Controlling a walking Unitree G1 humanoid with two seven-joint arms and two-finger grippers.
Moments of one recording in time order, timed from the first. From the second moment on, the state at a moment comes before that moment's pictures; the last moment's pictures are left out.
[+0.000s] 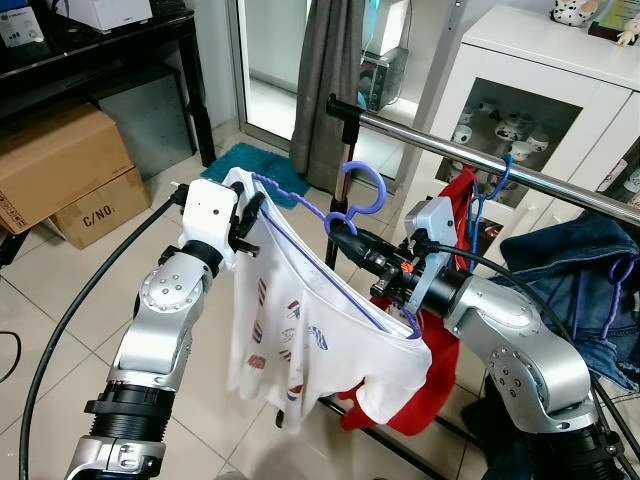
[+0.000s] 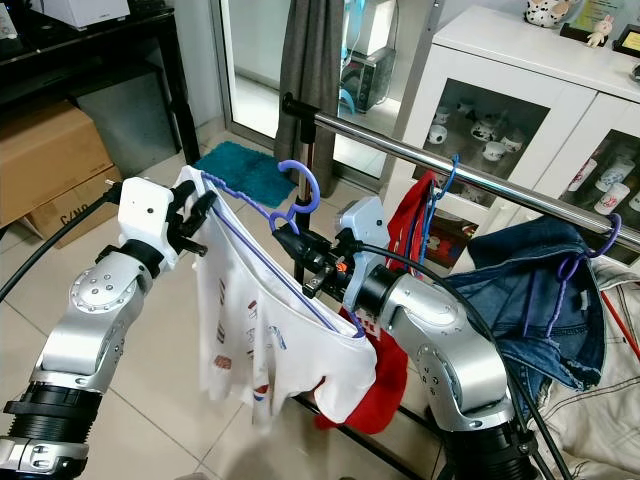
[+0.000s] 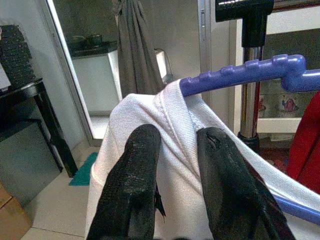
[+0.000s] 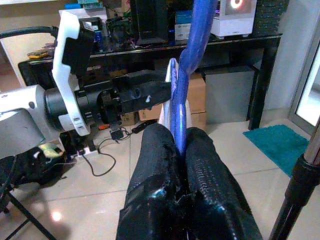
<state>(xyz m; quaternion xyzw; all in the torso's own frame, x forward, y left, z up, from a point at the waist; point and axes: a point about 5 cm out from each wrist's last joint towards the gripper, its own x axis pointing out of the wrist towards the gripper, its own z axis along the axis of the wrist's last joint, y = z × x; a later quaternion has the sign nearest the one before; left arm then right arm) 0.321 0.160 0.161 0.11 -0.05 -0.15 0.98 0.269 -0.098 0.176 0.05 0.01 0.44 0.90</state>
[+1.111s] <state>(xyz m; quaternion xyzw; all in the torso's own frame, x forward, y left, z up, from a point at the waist) 0.317 0.207 0.189 0.11 -0.09 -0.10 0.99 0.266 -0.116 0.155 -0.06 0.07 0.44 0.89</state>
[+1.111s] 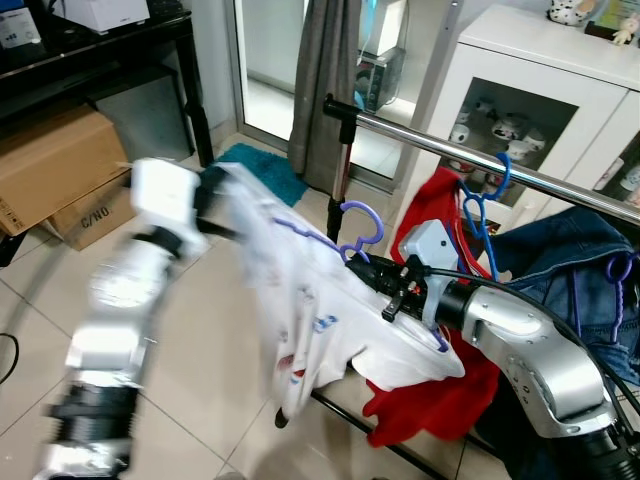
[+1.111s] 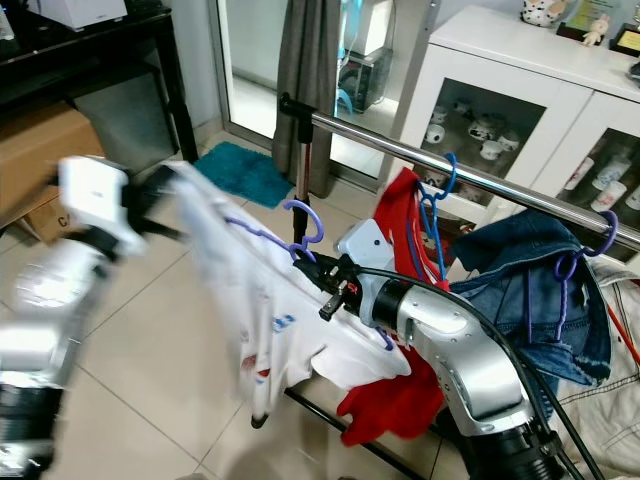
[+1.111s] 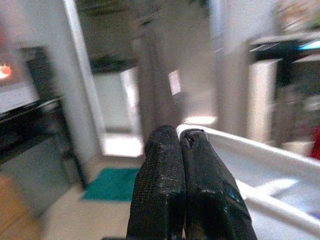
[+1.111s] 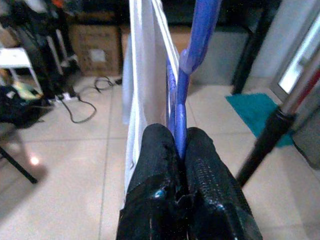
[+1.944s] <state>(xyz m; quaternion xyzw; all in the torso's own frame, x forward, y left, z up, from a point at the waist) 0.307 0.124 0.140 0.06 -0.01 -0.32 0.94 0.290 -0.102 0.195 0.13 -0.06 0.30 0.94</state>
